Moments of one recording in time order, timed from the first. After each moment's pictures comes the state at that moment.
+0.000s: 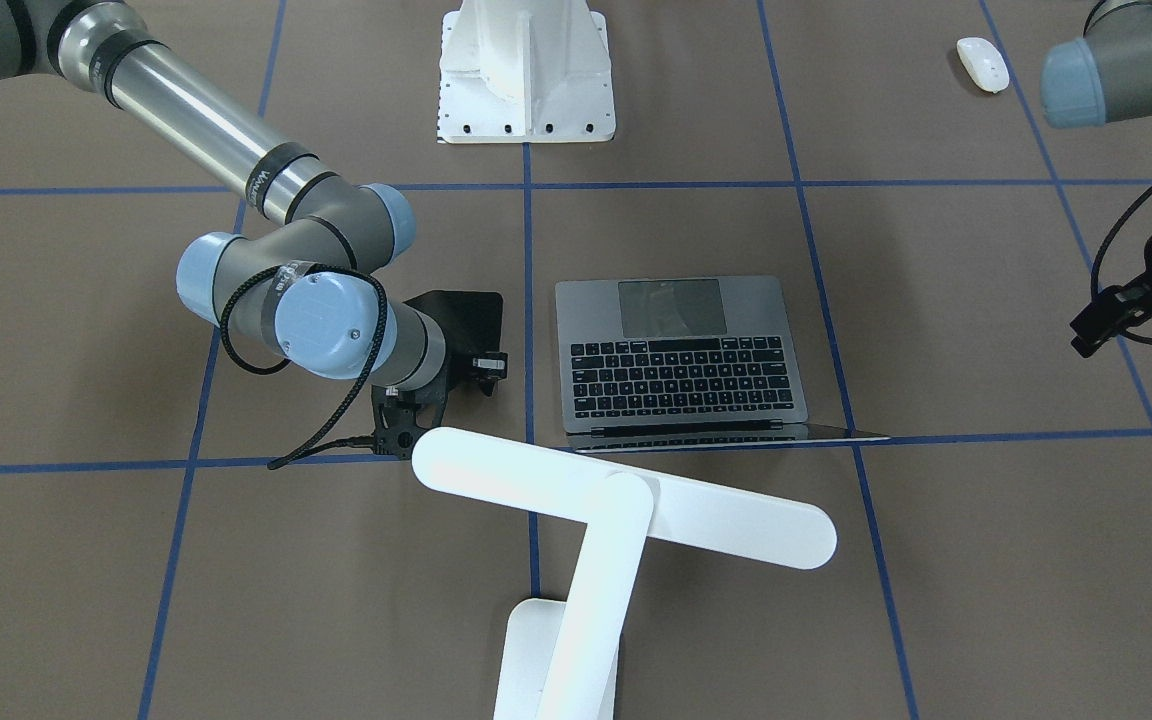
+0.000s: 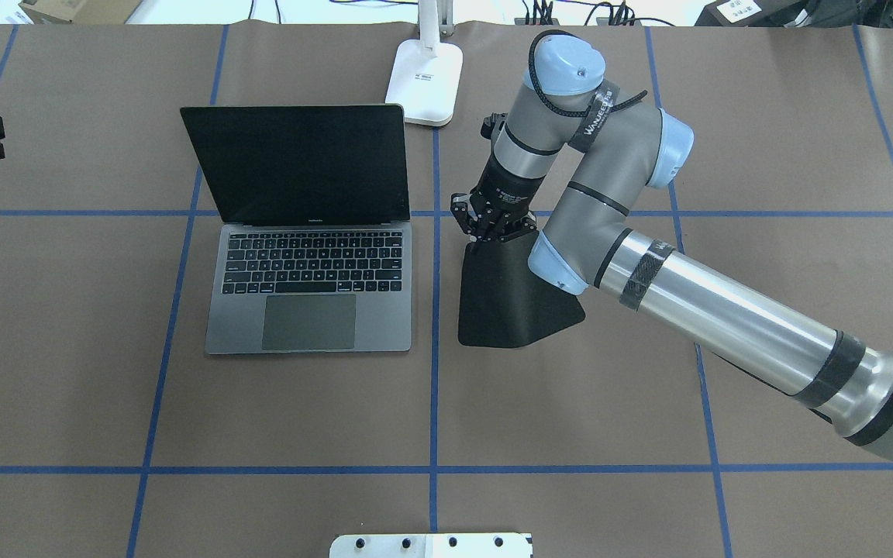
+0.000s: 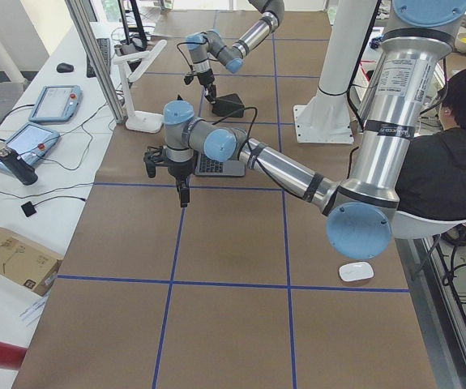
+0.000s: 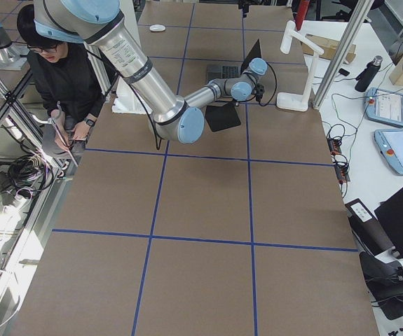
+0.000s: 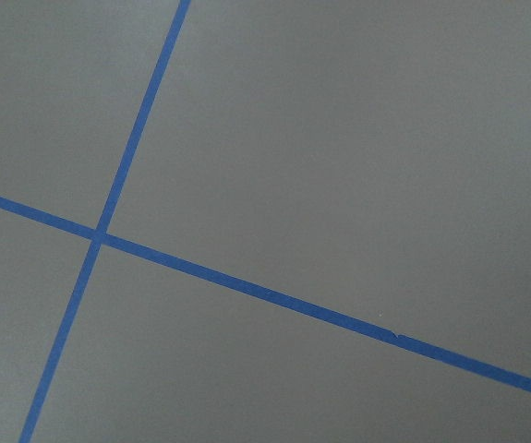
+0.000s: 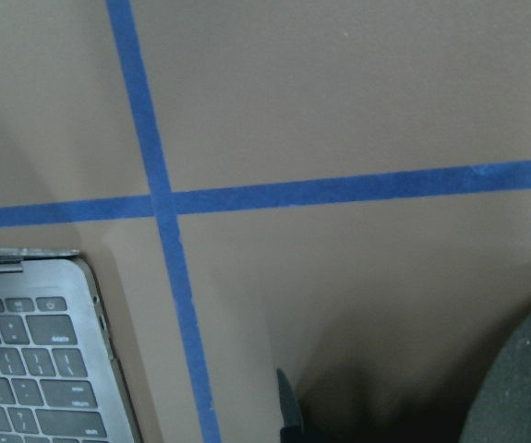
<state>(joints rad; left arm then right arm) -1.20 -1.77 -1.82 -1.50 -2.11 -0.84 0.73 -0.73 1.15 -1.22 2.42 1.20</state>
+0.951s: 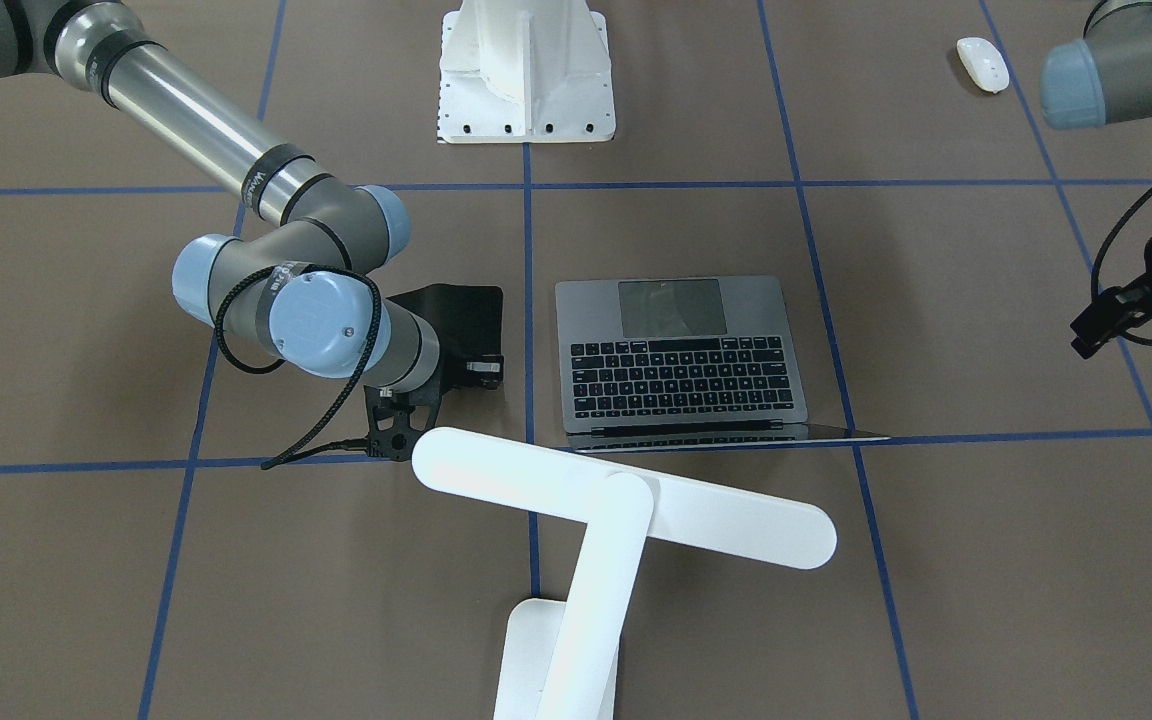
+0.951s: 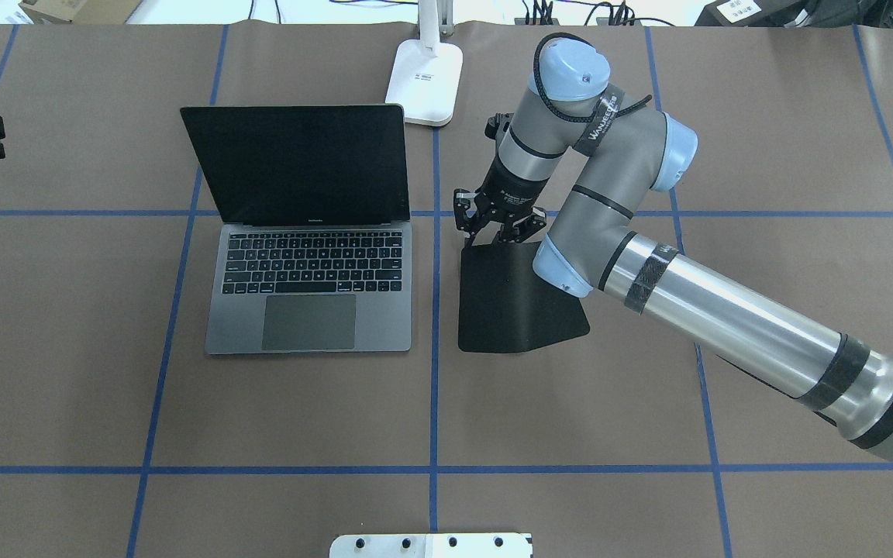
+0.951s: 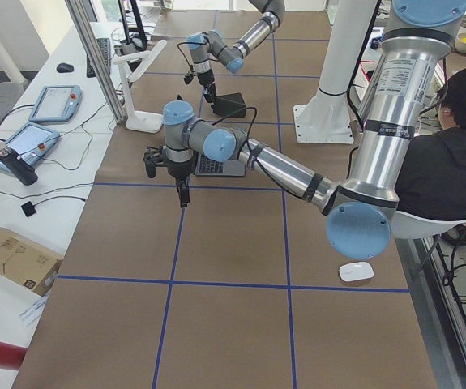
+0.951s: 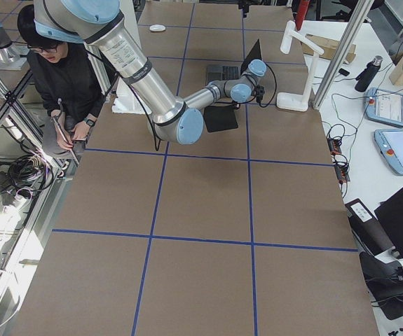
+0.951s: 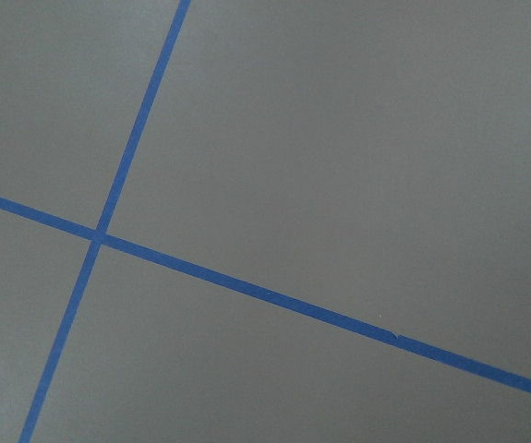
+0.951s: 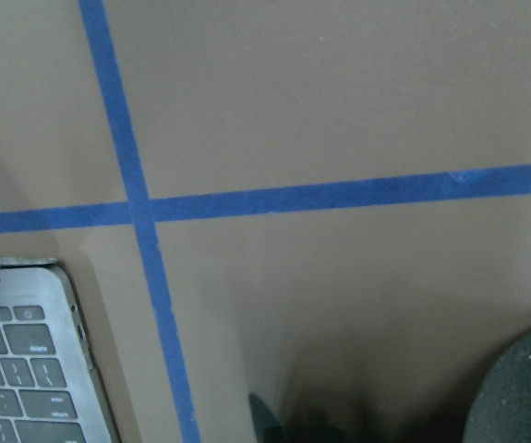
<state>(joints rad) -1.20 -1.78 -1.81 -1.50 -2.11 -0.84 0.73 -0.75 1.15 -1.17 2.37 1.20</state>
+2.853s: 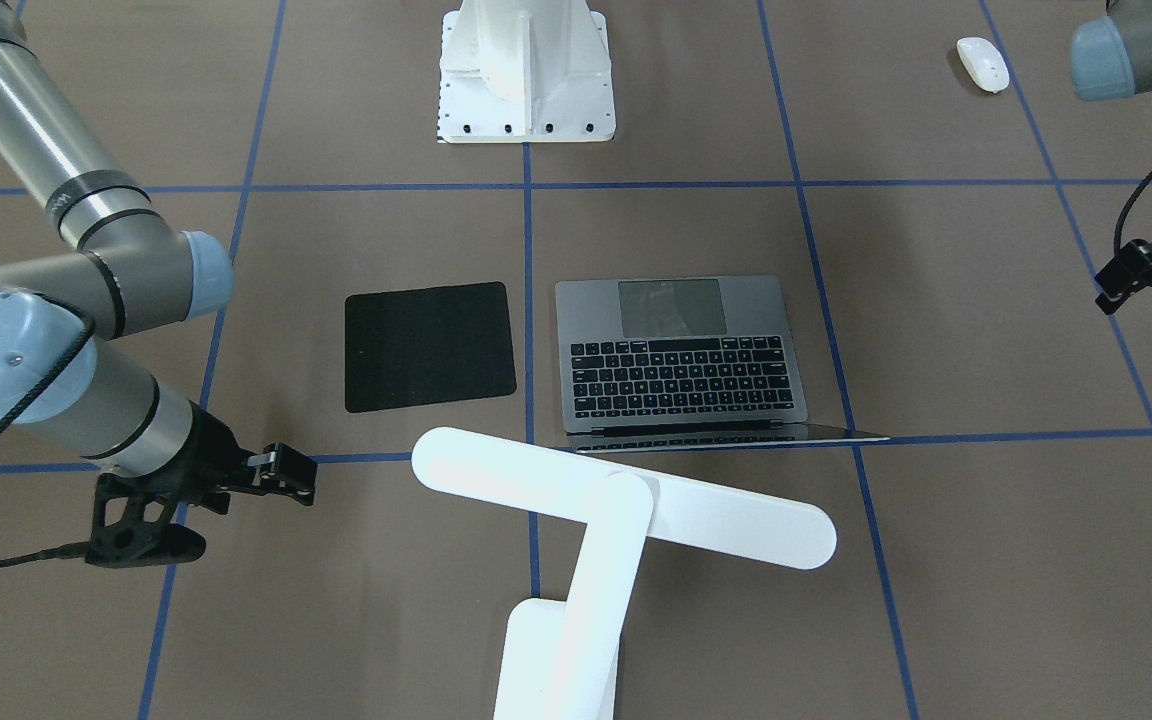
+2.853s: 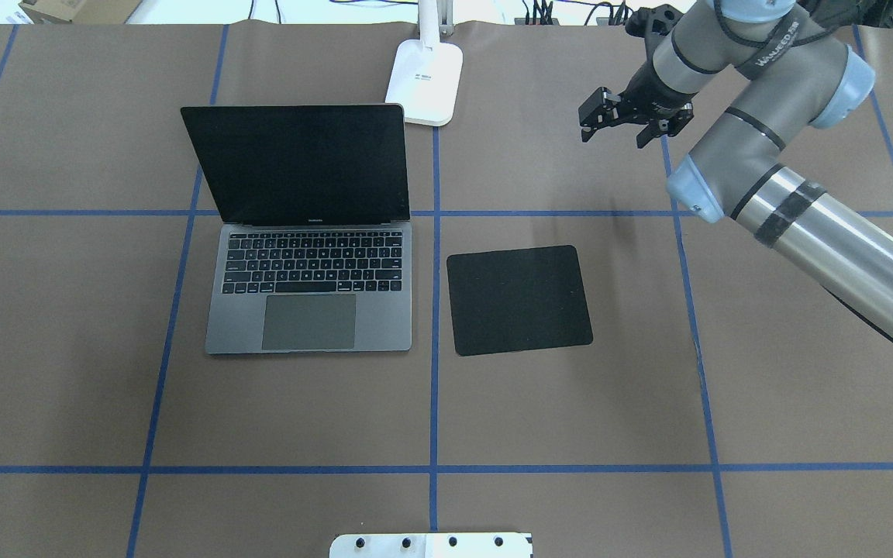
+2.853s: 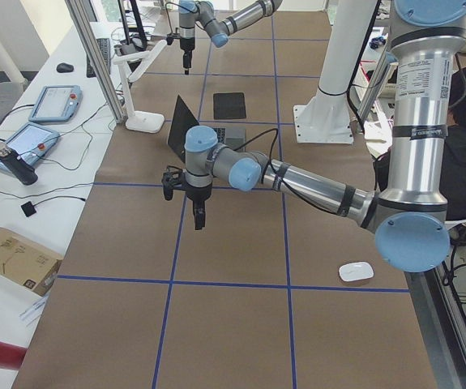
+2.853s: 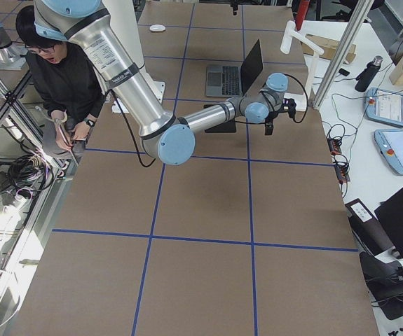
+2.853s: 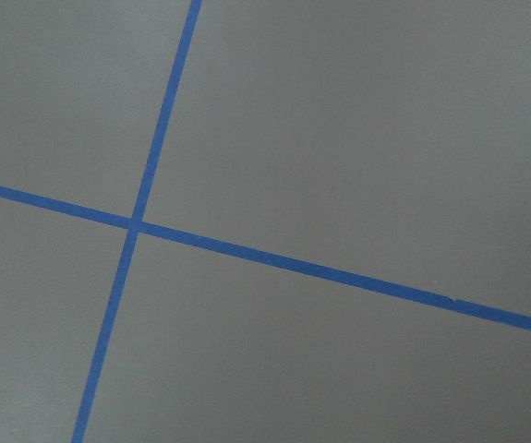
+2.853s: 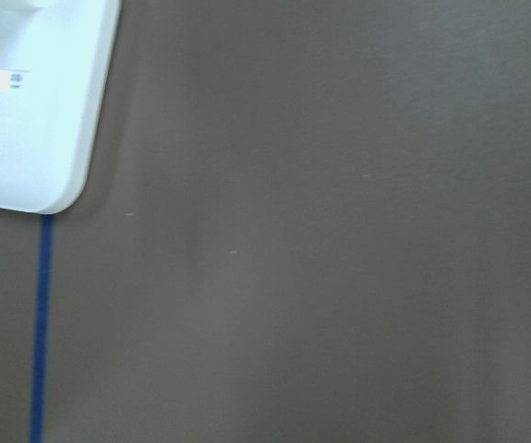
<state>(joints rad) -1.22 -1.50 -1.88 -1.75 -2.12 -0.72 0.99 -0.94 1.27 -1.19 2.25 0.87</state>
